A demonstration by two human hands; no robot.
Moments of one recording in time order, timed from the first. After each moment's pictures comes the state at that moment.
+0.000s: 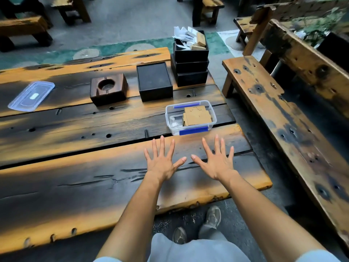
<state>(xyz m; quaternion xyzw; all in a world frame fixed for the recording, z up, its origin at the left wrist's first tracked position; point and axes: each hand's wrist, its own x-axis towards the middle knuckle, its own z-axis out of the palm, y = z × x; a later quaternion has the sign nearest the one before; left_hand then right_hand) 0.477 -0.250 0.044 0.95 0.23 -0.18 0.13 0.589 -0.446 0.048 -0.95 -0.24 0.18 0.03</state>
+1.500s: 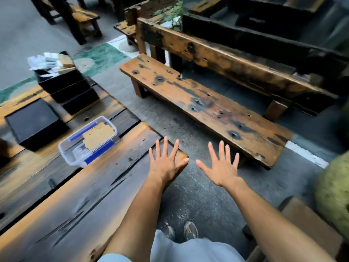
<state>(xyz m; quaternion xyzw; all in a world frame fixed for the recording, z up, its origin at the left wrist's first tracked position) 0.586 -0.549 0.056 0.97 -0.07 -0.20 0.06 0.553 -0.776 0.036 -0.97 0.08 0.17 0.12</state>
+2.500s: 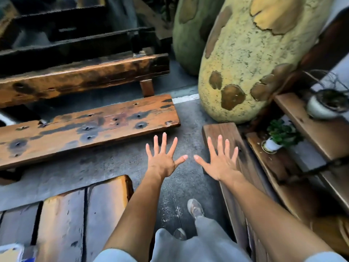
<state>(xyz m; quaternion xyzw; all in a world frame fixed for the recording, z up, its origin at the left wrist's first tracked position) 0.558 -0.714 0.051 0.81 -0.55 -0.20 -0.07 0.349 -0.809 0.052 -0.82 0.54 0.11 0.16</state>
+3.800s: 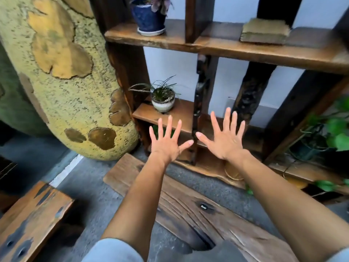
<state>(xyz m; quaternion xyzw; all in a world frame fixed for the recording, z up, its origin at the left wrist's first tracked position) 0.114 -0.936 0.150 0.47 -0.88 -0.07 -0.05 -0.079 -0.838 0.162 -0.51 0.85 -0.07 0.06</state>
